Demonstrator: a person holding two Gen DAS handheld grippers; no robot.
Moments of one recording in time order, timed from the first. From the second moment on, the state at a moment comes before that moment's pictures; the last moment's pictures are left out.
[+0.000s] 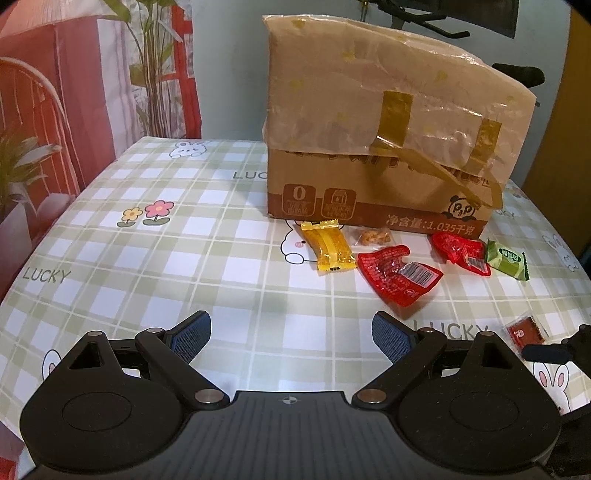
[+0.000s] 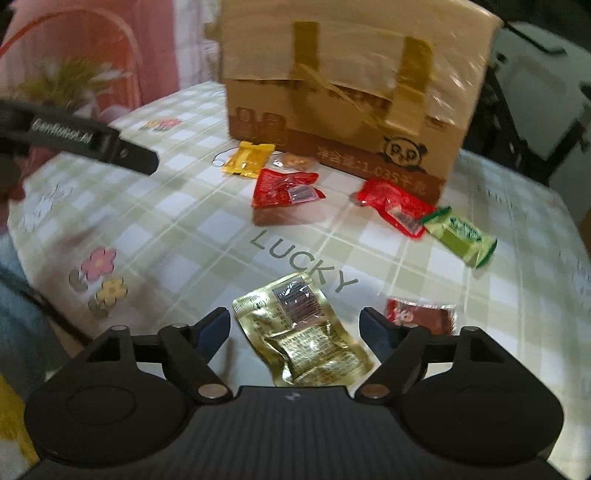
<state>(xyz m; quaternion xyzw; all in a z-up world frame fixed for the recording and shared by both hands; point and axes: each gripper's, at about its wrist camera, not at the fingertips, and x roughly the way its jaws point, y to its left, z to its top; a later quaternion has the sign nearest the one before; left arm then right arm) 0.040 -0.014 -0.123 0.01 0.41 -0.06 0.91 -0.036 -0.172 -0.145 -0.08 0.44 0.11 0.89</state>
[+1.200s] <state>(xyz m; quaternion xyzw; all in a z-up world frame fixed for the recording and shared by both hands) 0.047 -0.023 -0.130 0.01 0.44 -0.06 0.90 0.005 -0.203 -0.163 -0.01 0.41 0.09 0.91</state>
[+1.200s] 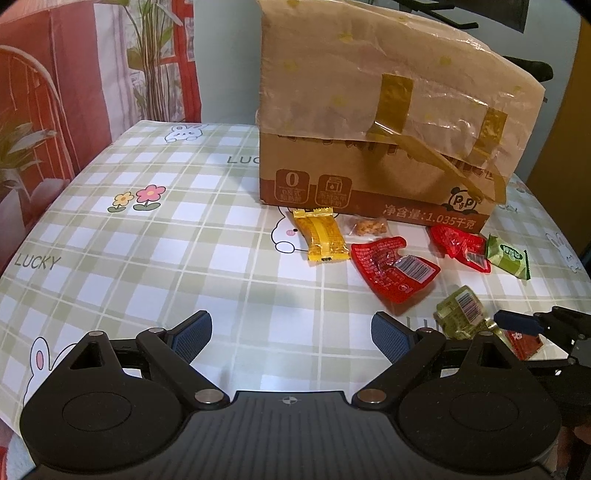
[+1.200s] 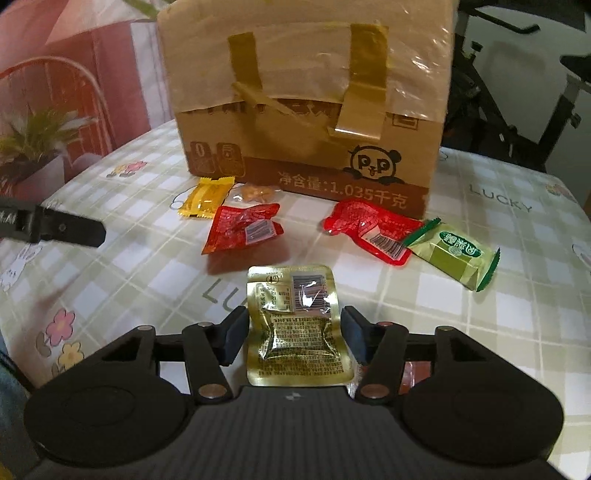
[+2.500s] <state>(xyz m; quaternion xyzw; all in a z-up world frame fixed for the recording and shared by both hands) 0.137 -0.096 -0.178 -0.06 0.48 -0.05 0.87 -0.003 -0.252 -0.153 0.07 0.34 0.04 0.94</state>
